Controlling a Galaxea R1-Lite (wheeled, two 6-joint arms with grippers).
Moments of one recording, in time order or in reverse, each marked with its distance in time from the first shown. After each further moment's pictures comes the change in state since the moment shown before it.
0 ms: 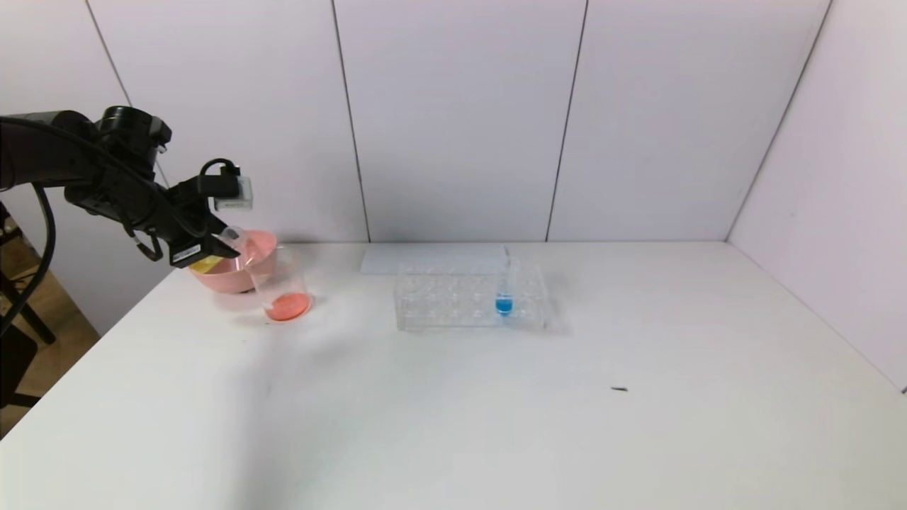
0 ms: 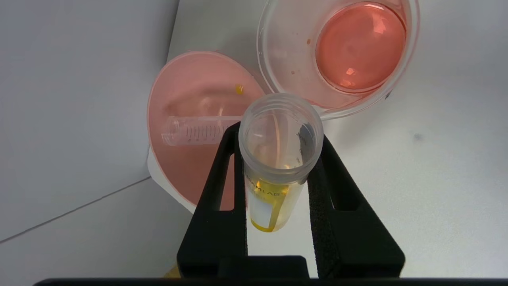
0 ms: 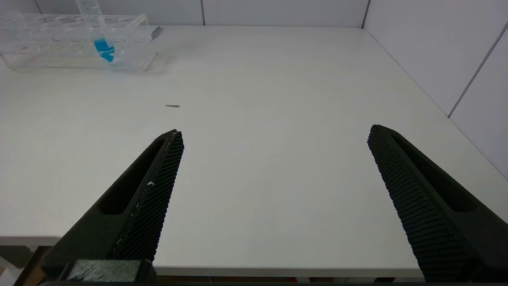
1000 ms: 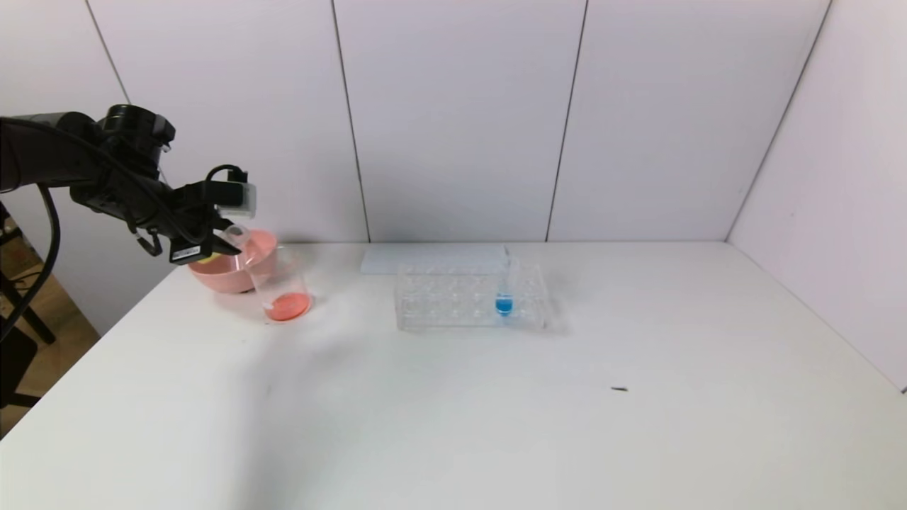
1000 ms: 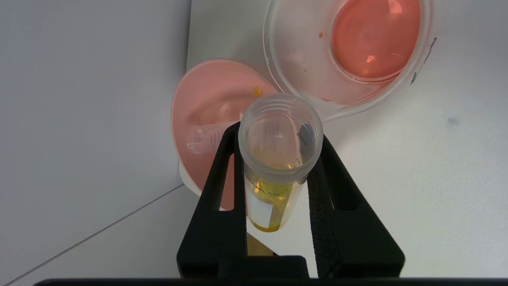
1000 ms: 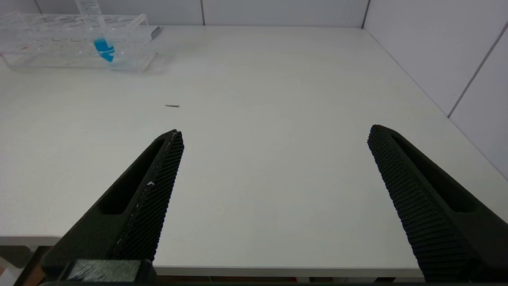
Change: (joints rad) left arm -0.009 0.003 0.001 -0.031 0.027 0.131; right arm 0.000 0.000 0.000 0.000 0.000 0.000
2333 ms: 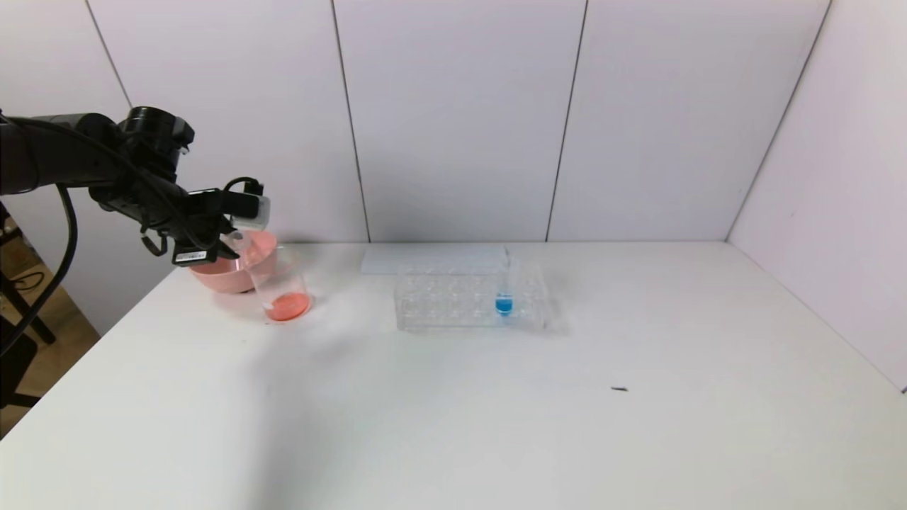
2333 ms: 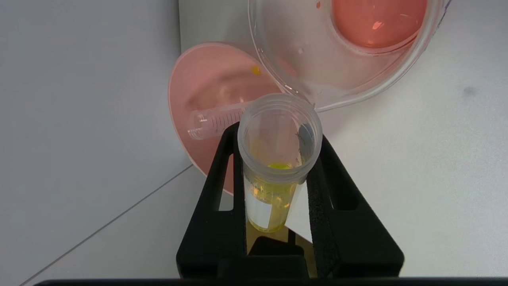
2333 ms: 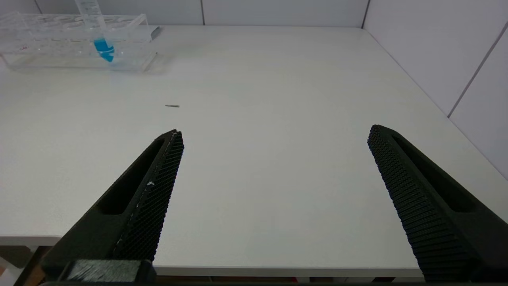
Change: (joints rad) left arm -0.046 0.005 0.000 0.005 0.159 0.057; right arm 0.000 0.000 0.000 0.000 0.000 0.000
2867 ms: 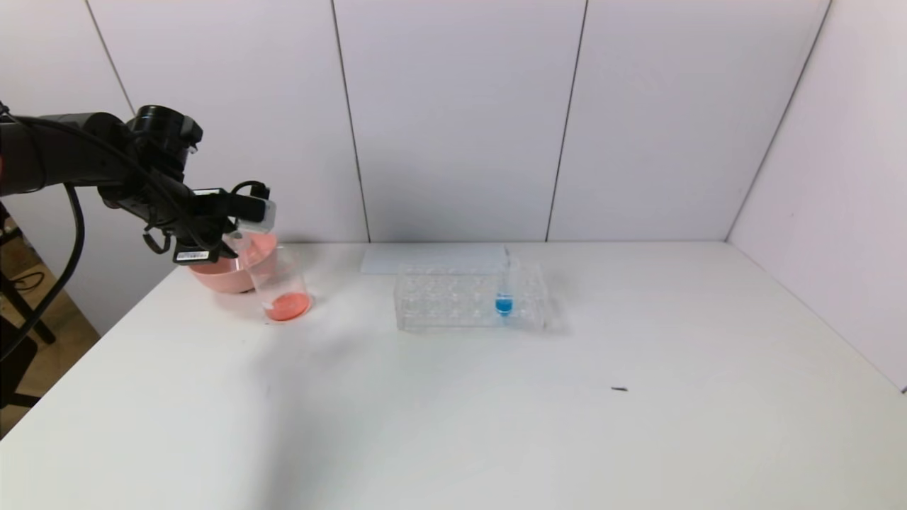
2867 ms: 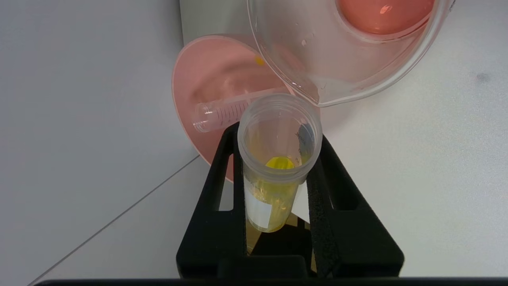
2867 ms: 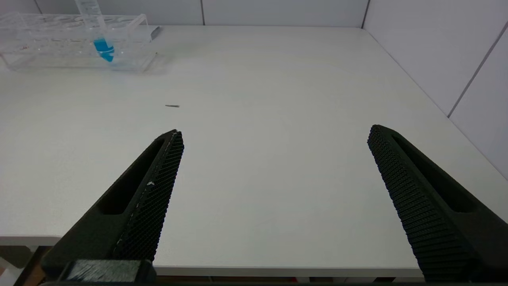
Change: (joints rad) left arm -0.020 -0.001 0.000 -0.005 0.066 0.024; right arm 0.000 0.000 0.000 0.000 0.000 0.000
